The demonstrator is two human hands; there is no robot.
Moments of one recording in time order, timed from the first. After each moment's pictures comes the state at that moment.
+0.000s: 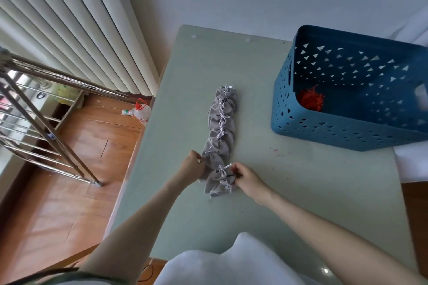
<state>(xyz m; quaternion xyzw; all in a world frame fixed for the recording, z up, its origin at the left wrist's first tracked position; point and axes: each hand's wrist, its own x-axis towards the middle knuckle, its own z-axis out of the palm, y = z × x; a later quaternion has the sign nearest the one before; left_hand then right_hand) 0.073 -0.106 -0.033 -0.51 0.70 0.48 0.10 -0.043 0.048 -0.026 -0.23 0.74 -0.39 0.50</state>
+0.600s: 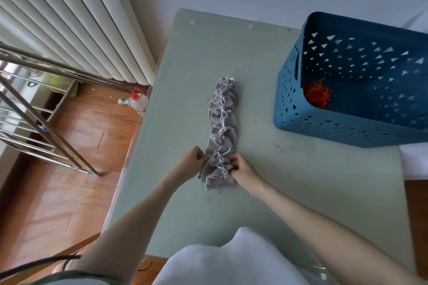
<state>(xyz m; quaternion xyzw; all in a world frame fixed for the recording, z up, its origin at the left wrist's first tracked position) 0.074 -0.114 -0.035 -0.45 0.73 0.50 0.11 -0.044 0.027 -0.038 -0.14 0.75 -0.39 0.52</state>
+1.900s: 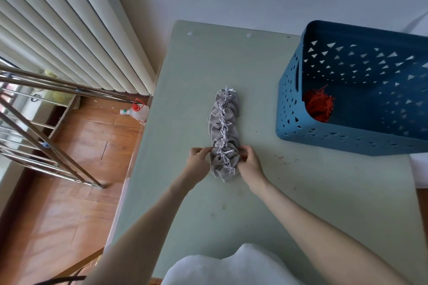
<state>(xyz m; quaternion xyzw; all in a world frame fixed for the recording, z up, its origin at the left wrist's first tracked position) 0.037 -0.126 -0.023 -0.48 0.68 0.55 0.09 -0.074 -0.008 -0.043 -0.08 0.79 -0.46 0.39</state>
